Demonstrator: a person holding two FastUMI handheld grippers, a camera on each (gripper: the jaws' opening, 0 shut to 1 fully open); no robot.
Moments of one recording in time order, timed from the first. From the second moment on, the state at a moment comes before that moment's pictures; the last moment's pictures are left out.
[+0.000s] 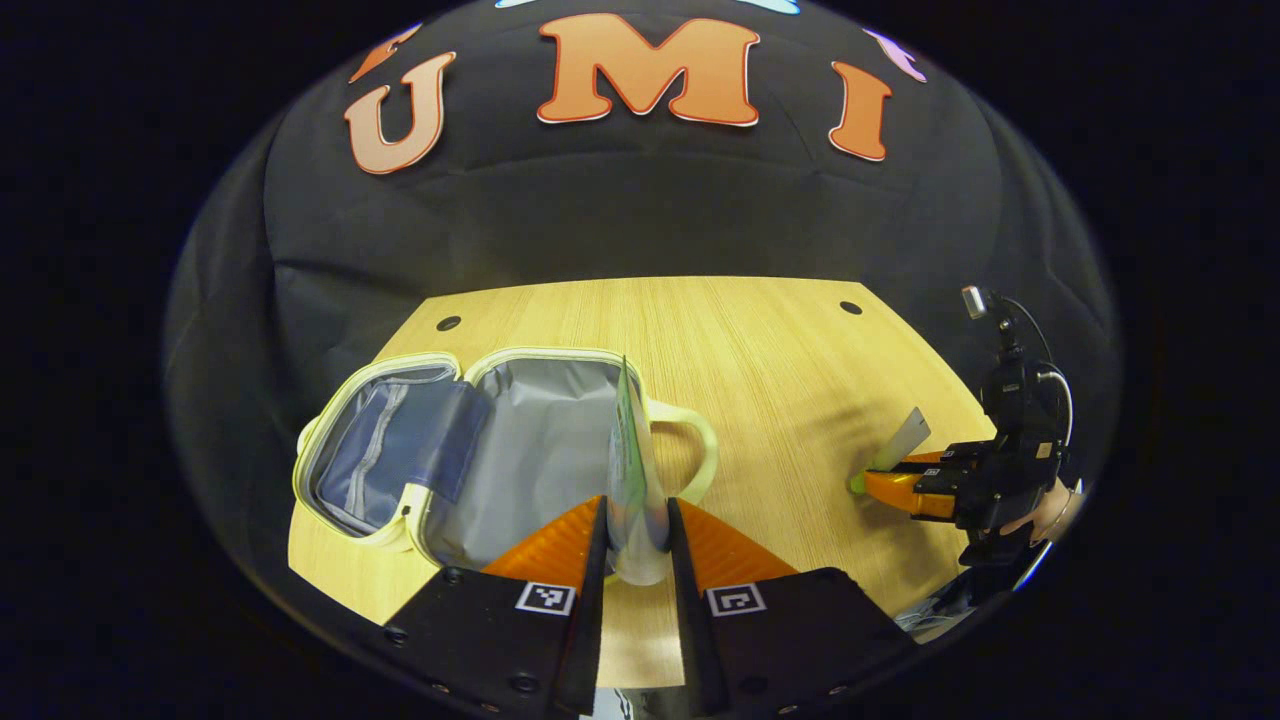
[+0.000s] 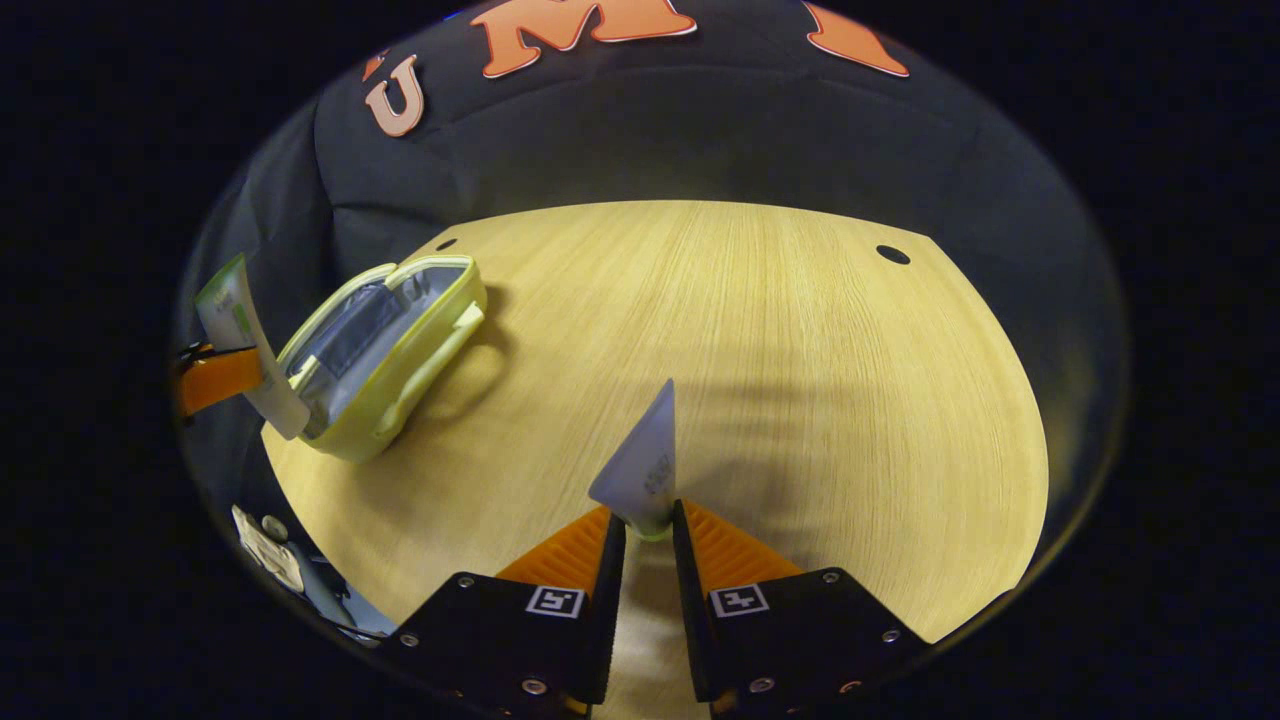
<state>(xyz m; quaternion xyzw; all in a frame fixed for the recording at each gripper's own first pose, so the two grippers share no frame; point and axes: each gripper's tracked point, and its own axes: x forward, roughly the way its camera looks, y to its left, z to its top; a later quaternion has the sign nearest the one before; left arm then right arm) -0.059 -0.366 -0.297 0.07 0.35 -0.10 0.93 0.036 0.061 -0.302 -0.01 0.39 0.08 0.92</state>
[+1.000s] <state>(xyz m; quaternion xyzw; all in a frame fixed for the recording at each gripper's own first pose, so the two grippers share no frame) 0.047 -0.239 -0.386 0.18 0.58 -0.25 0.75 0.010 0.230 -0.206 0.14 0.37 0.00 0.92</state>
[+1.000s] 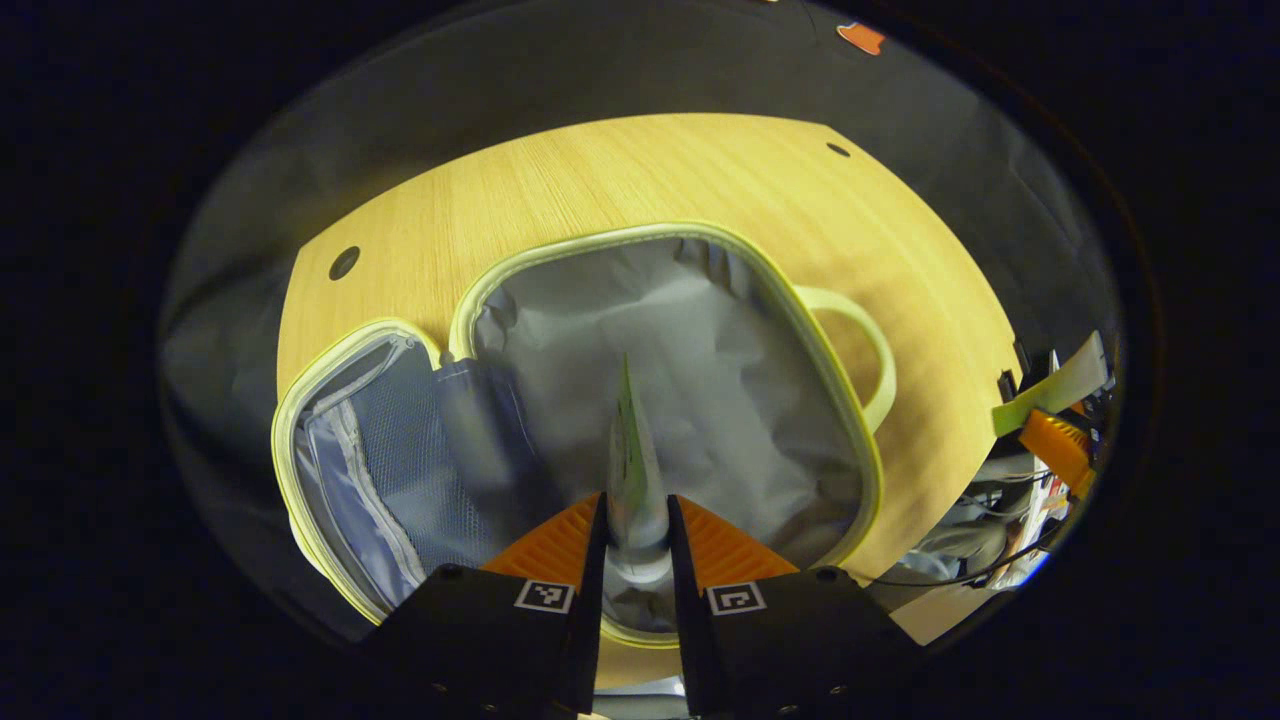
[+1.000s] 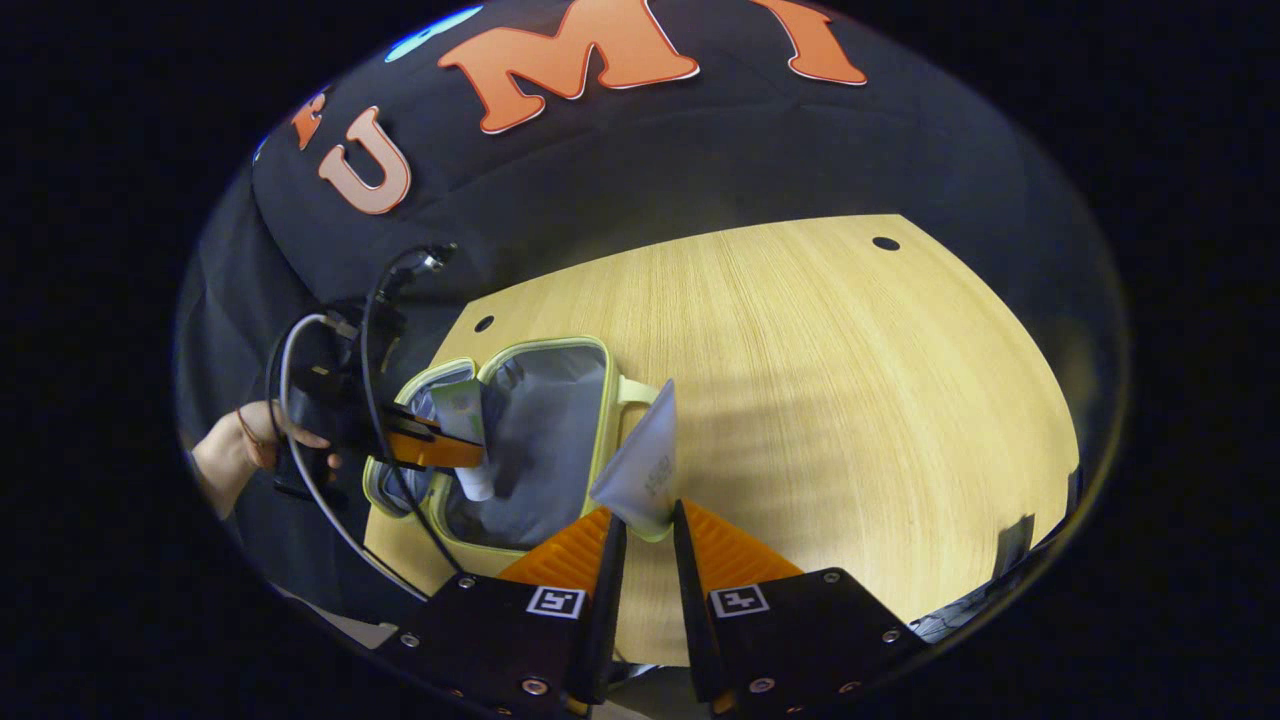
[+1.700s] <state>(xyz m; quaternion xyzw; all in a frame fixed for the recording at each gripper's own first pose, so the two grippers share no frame) 0.046 -0.224 -0.347 0.09 0.51 -0.28 0.81 0.020 0.271 -0.190 0.10 0.39 0.03 0.92</state>
